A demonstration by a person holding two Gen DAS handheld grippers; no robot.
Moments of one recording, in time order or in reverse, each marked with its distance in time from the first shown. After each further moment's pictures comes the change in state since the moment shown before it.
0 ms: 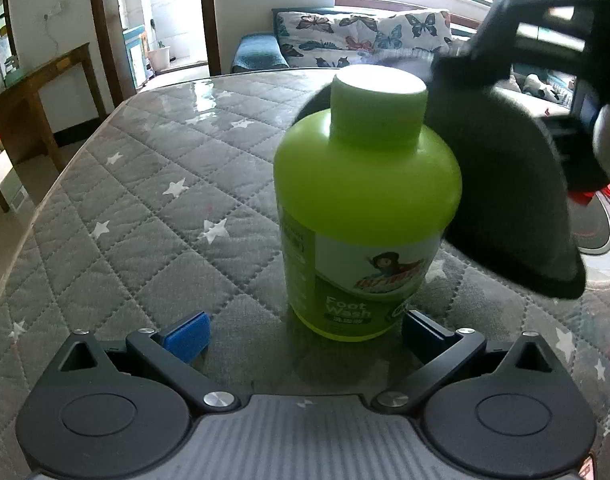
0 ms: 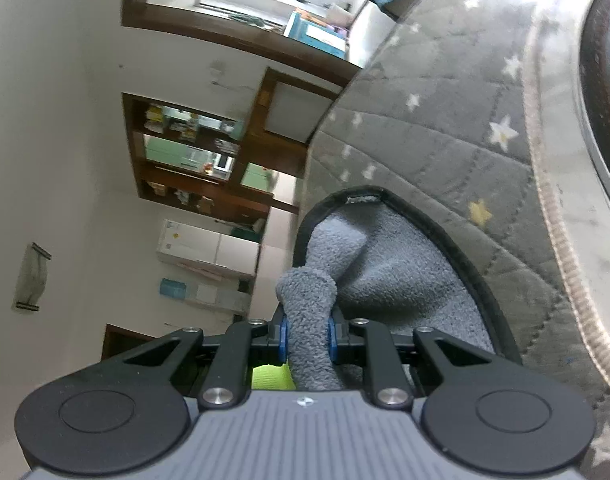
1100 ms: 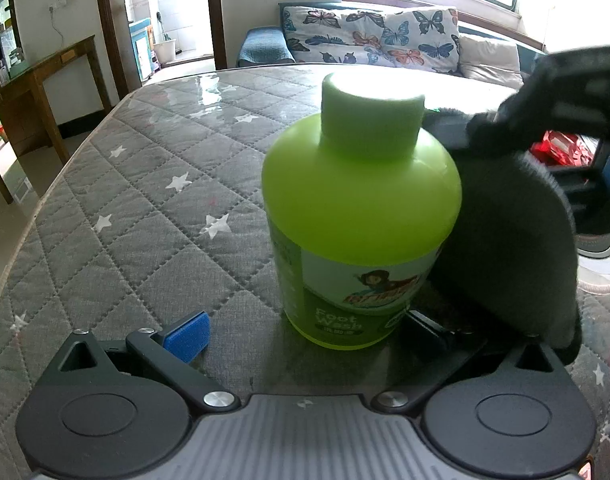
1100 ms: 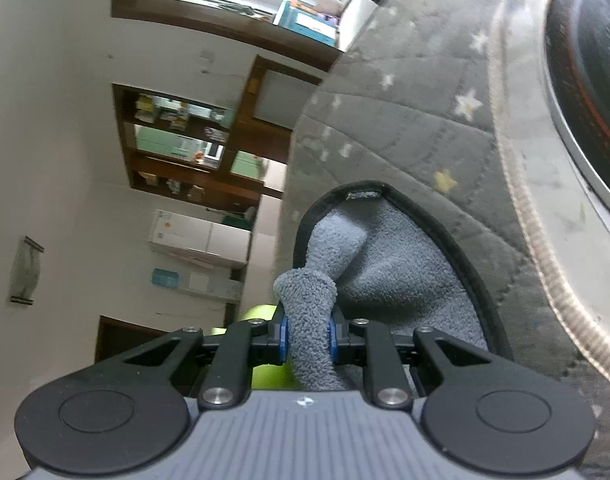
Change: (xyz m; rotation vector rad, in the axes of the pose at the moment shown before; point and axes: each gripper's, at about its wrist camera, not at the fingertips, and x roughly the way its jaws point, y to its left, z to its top) left arm -0.001 0.020 0.001 -0.010 0.004 0.006; right arm -0.021 -0.004 -0.024 -0.001 0.030 -0.007
